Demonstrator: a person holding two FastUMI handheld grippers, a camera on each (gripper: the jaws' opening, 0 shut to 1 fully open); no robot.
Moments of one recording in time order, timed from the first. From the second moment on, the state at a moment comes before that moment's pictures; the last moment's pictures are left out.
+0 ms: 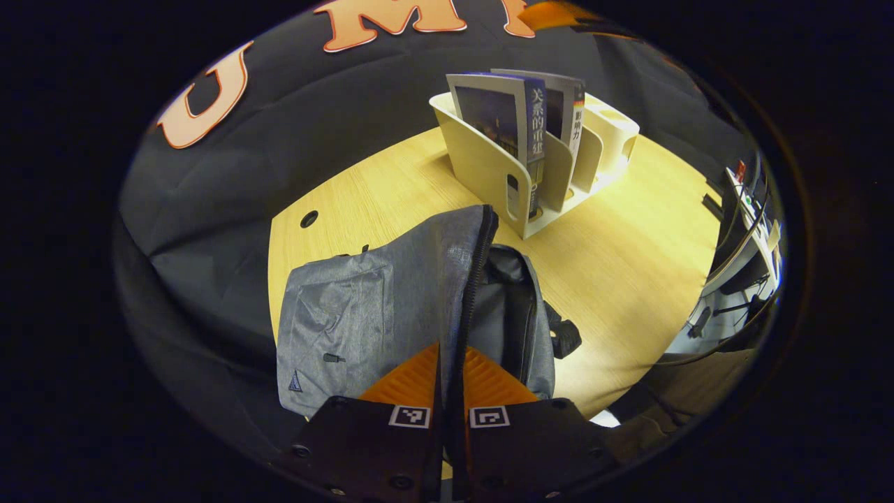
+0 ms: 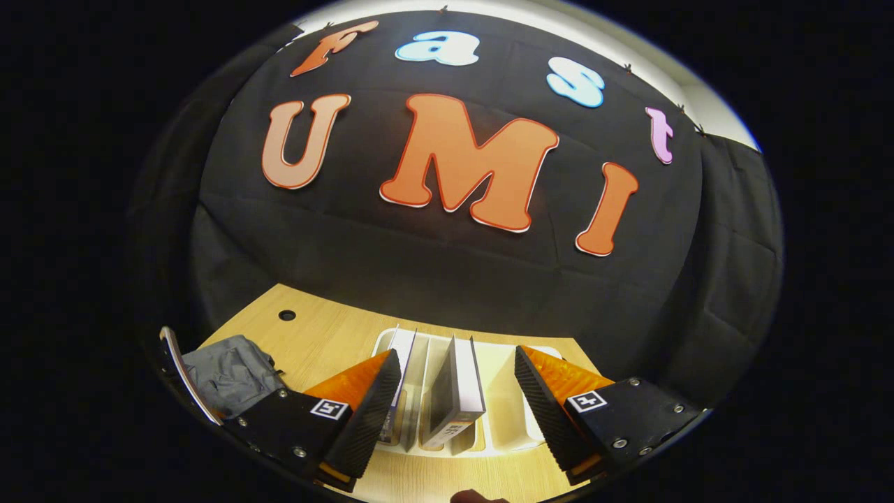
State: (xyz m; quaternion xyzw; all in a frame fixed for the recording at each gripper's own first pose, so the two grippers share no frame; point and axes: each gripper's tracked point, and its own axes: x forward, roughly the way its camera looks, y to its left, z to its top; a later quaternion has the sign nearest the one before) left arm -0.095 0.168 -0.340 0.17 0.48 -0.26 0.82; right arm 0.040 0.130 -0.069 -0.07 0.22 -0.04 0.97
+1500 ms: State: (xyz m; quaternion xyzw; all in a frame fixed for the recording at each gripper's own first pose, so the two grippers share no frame) left arm -0.046 0.181 -0.261 0.06 0.51 -0.25 0.82; right arm 0.095 0.192 -0.212 0.10 0.60 0.06 0.79
